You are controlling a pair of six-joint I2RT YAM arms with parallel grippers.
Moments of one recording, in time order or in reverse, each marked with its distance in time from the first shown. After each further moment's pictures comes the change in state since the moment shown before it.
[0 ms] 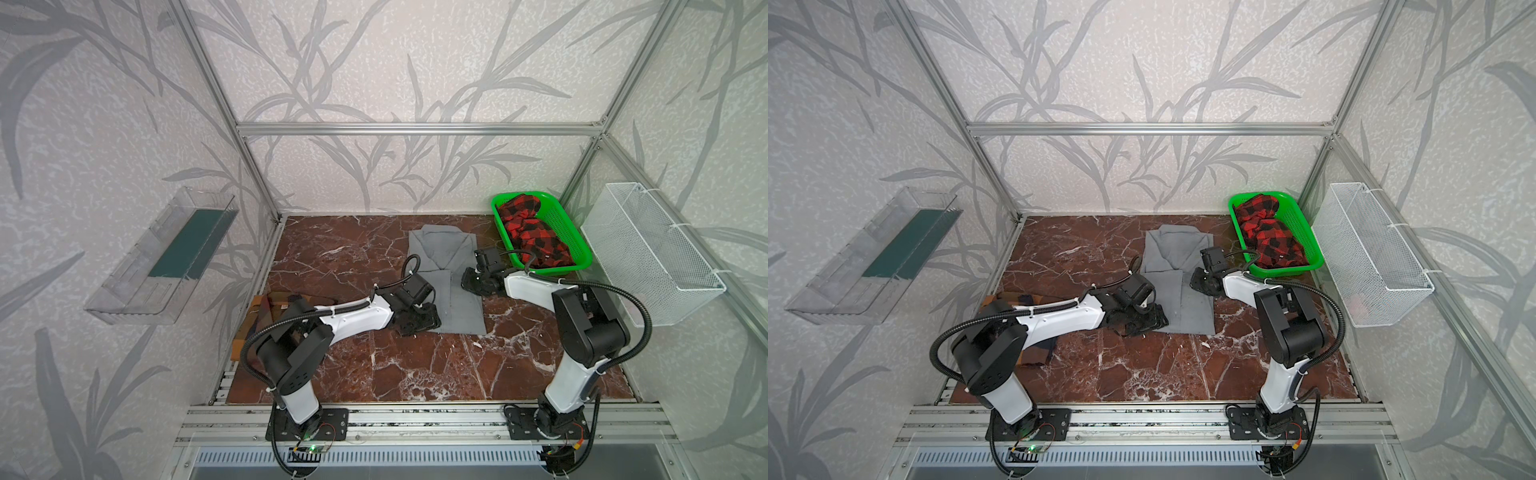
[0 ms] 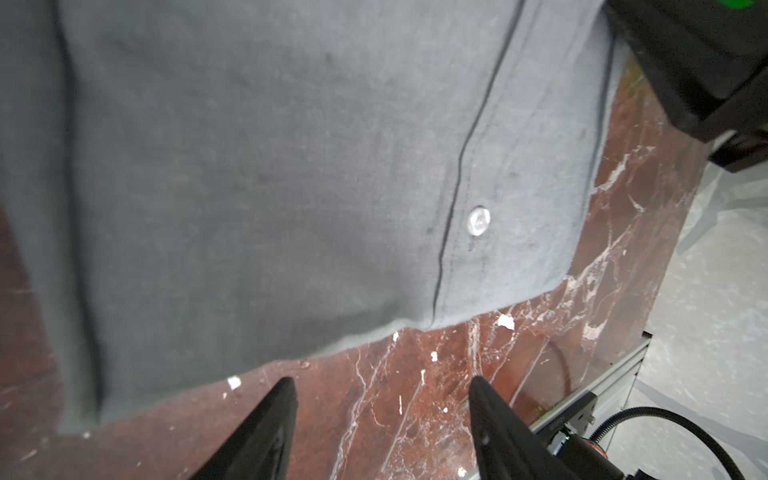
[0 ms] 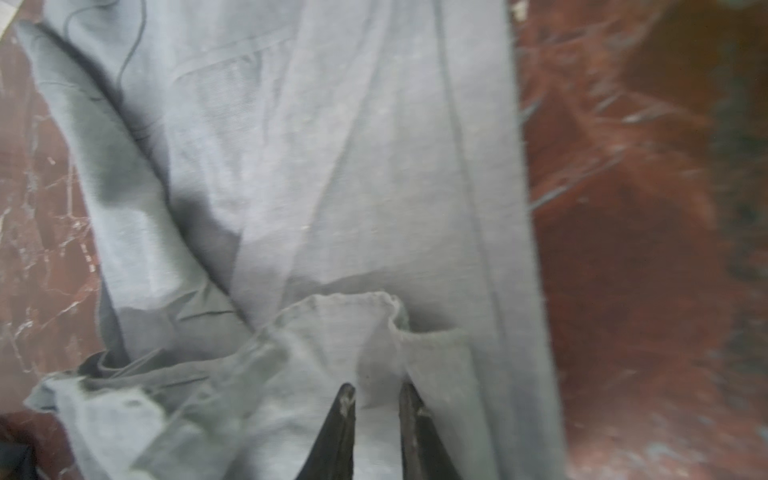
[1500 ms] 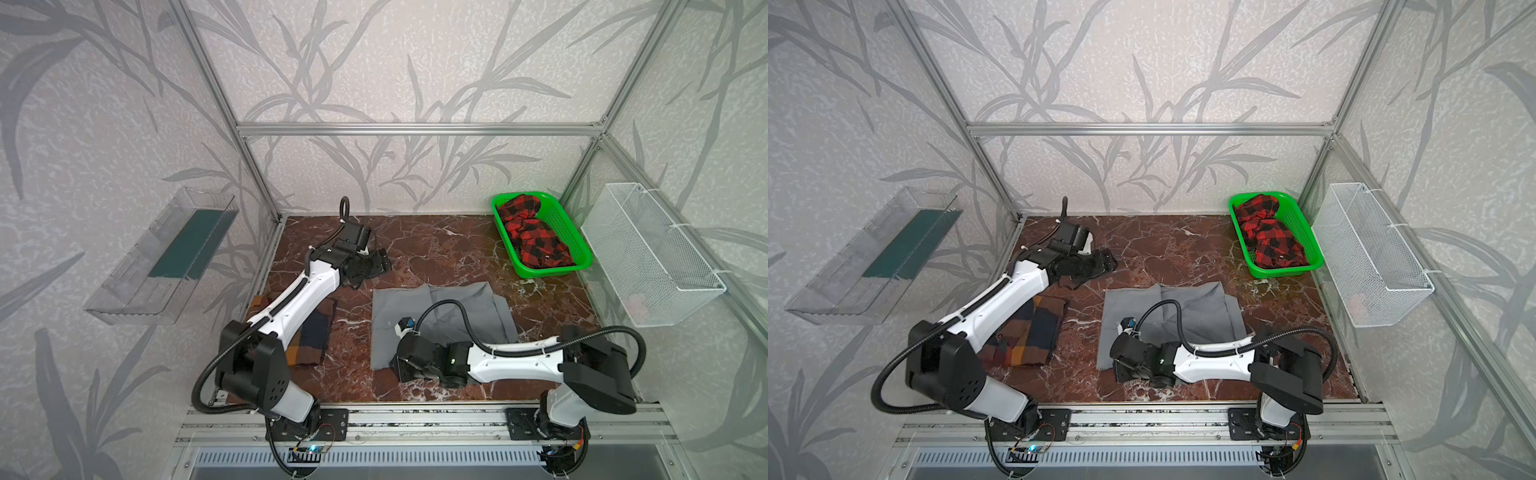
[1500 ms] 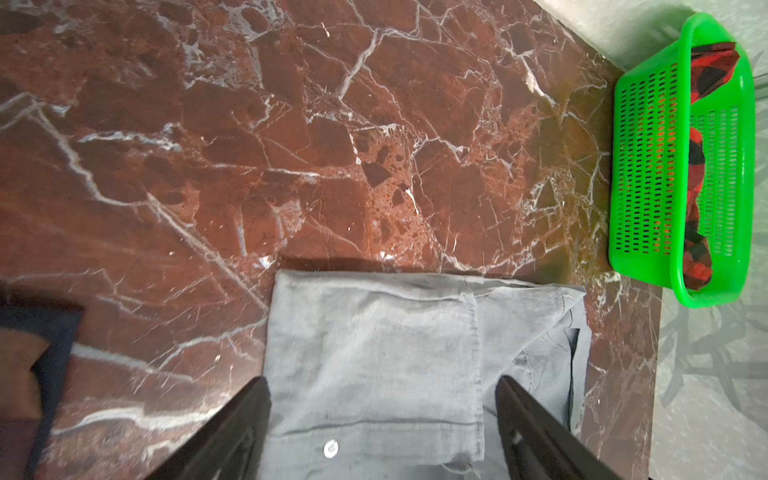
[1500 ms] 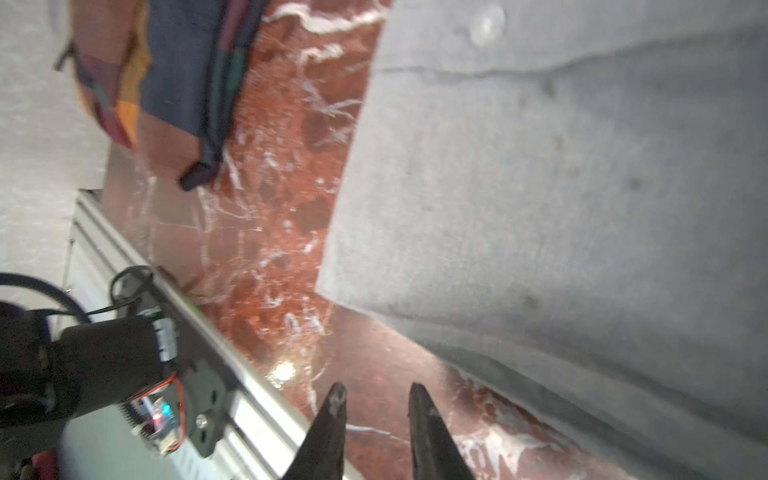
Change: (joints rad) left arm 0.436 -0.231 0.210 -0.323 -0.096 0.340; right arm 0.942 -0.185 -0.132 0.076 0.162 0.283
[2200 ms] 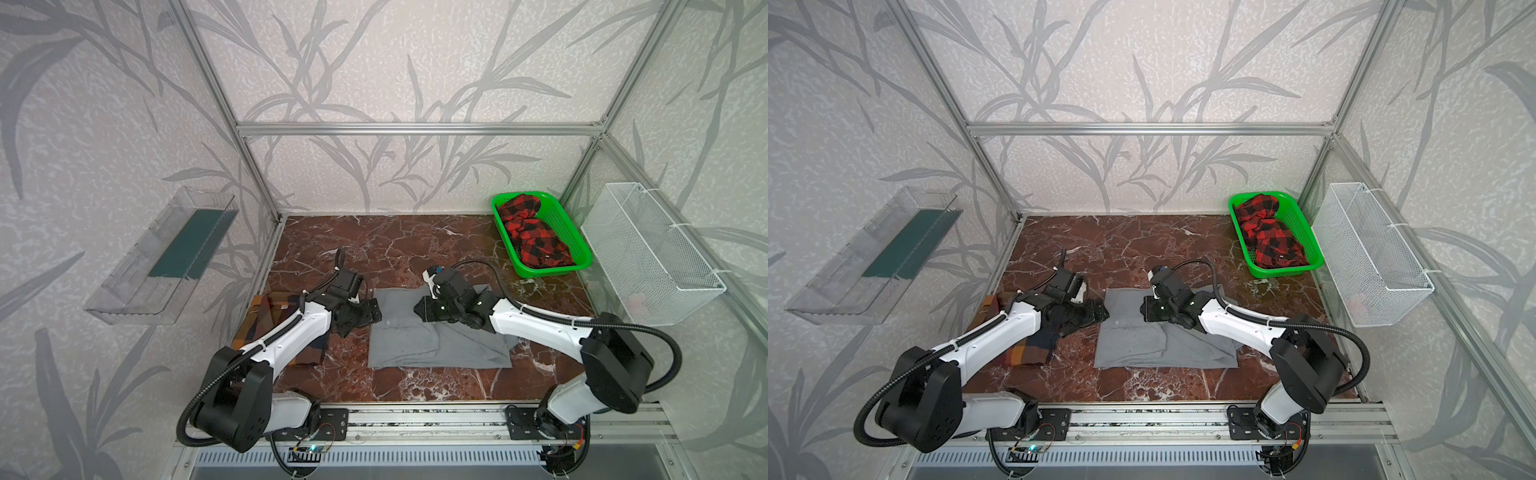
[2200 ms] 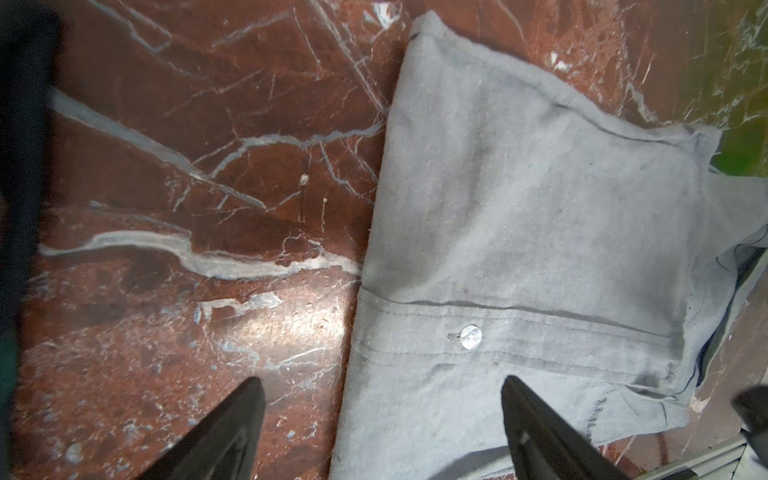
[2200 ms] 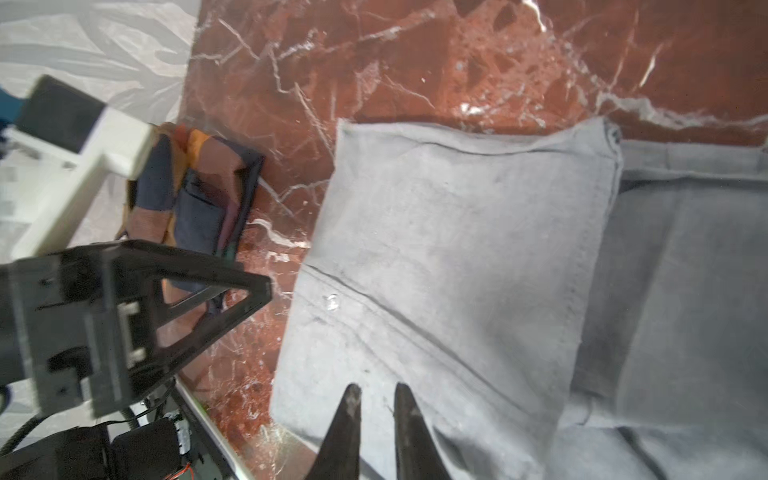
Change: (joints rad) left arm -0.002 -0.176 -0.492 0.095 0.060 -0.006; right arm -0.464 -0.040 0.077 -0.082 -0.271 -0.267
